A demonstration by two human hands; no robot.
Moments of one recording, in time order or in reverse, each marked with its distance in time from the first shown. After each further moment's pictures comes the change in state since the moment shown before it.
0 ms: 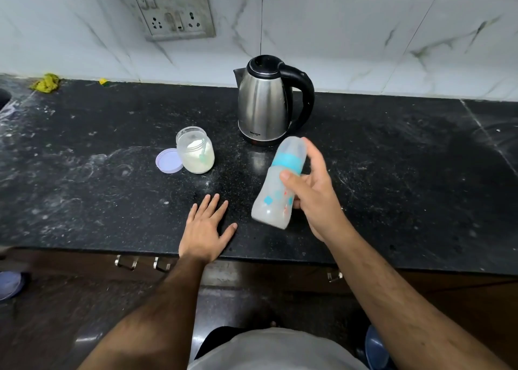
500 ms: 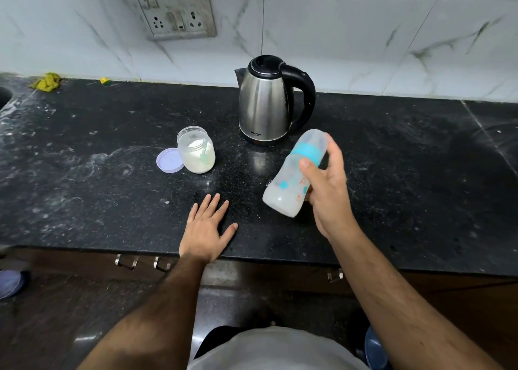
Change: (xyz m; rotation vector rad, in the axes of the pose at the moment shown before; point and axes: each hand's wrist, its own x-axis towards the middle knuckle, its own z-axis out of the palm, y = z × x) left_hand 0.001 0.000 0.001 0.015 -0.005 -0.002; right_hand 0.005 -0.003 -0.006 0.084 0.130 -0.044
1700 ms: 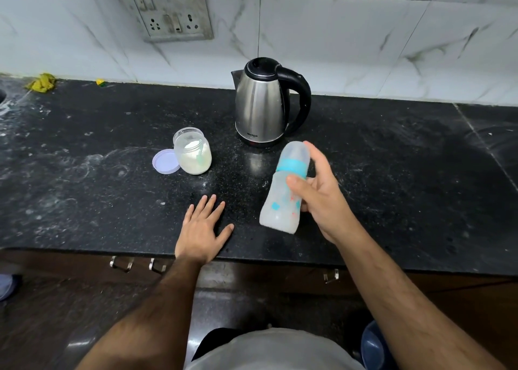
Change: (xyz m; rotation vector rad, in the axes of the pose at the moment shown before) left_hand 0.000 -0.001 0.001 0.007 0.006 -0.002; right_hand -0.012 -0.012 -0.007 -0.152 -0.192 0.077
